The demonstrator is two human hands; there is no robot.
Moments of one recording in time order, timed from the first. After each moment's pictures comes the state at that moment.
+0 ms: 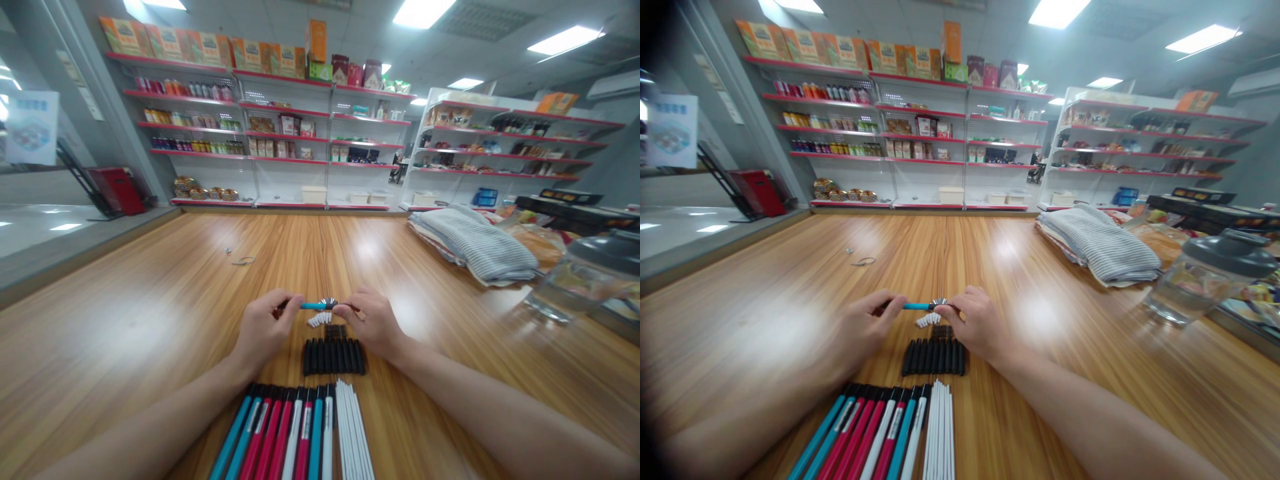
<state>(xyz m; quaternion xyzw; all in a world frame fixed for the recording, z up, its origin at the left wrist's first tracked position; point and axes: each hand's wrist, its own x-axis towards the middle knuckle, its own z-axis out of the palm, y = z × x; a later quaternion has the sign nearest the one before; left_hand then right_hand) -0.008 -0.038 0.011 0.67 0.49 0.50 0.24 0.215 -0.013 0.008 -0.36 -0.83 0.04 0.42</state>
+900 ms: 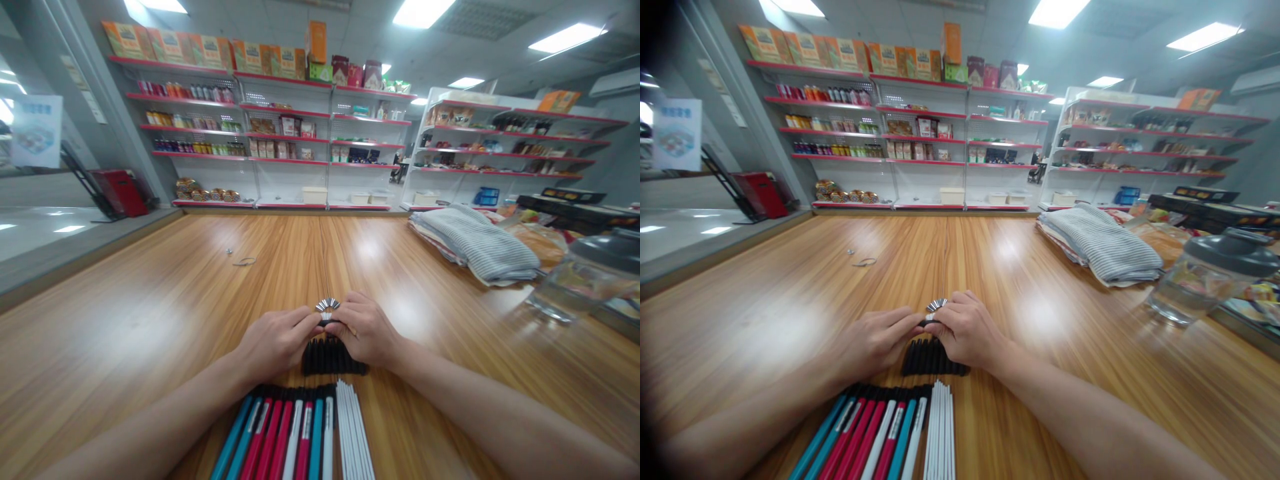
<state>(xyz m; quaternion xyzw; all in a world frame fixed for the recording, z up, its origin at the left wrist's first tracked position) -0.010 -0.047 0.012 0.84 0.36 0.37 0.17 0.207 -0.023 0.012 -0.27 -0.90 0.00 0.35</state>
